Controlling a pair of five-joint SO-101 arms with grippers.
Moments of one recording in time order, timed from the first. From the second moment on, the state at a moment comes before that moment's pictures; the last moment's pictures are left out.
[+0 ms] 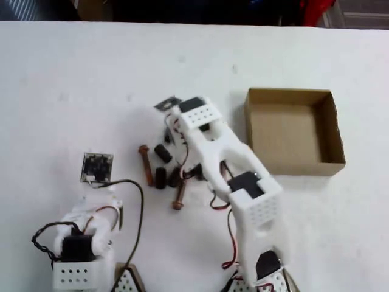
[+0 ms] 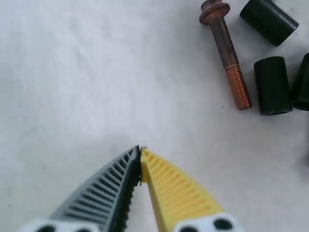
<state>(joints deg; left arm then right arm) -7.7 -104.0 97.1 73.3 -1.4 -28.9 31.3 -9.0 85.4 11.9</state>
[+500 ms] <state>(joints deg) -7.7 -104.0 97.1 73.3 -1.4 -25.6 34.5 -9.8 81.9 11.8</state>
